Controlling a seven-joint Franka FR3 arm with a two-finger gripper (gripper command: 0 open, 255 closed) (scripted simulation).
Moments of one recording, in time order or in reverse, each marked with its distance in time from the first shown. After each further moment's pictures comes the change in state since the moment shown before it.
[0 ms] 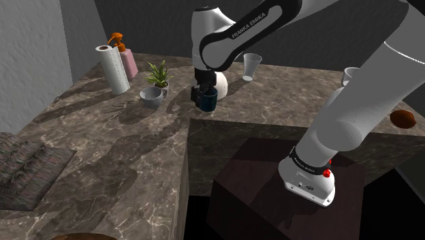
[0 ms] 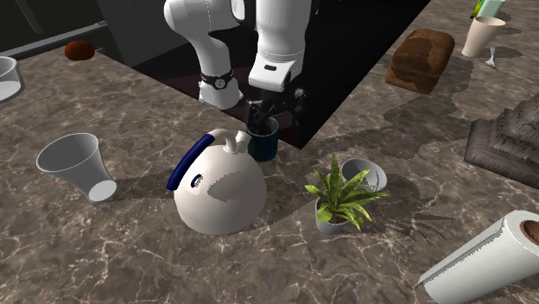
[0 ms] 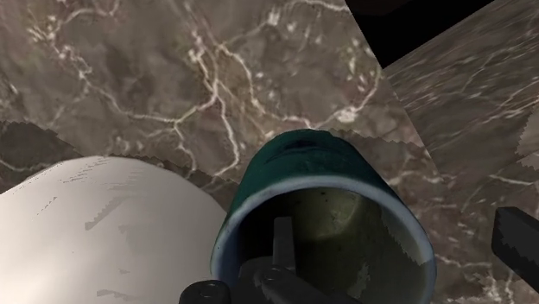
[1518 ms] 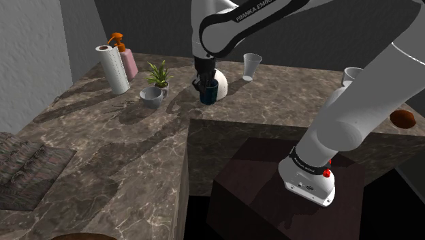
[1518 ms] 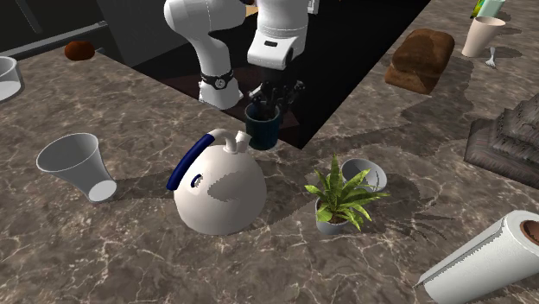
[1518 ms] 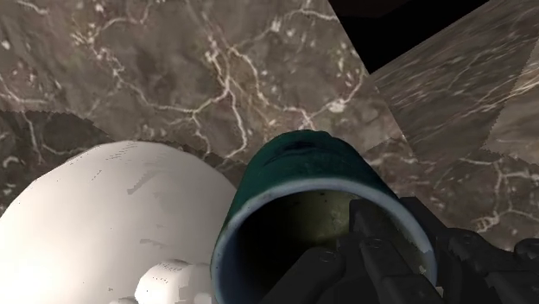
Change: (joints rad) arm 0.003 -0.064 -0.003 0.051 0.014 -0.114 -0.013
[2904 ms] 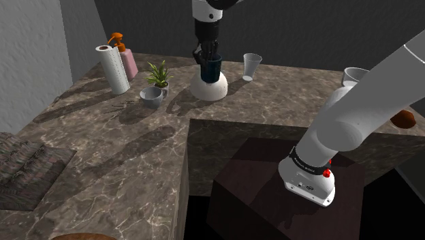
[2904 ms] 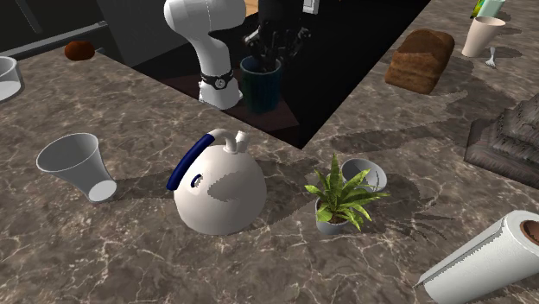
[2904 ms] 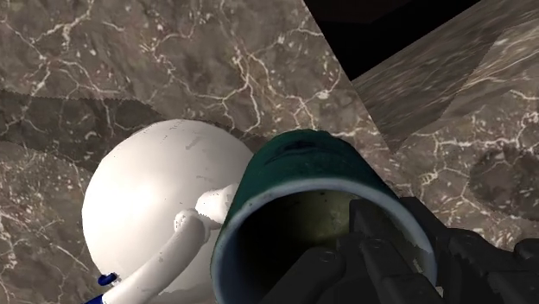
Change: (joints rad) arm 0.001 -0.102 -0.012 0.190 0.014 -0.290 -0.021
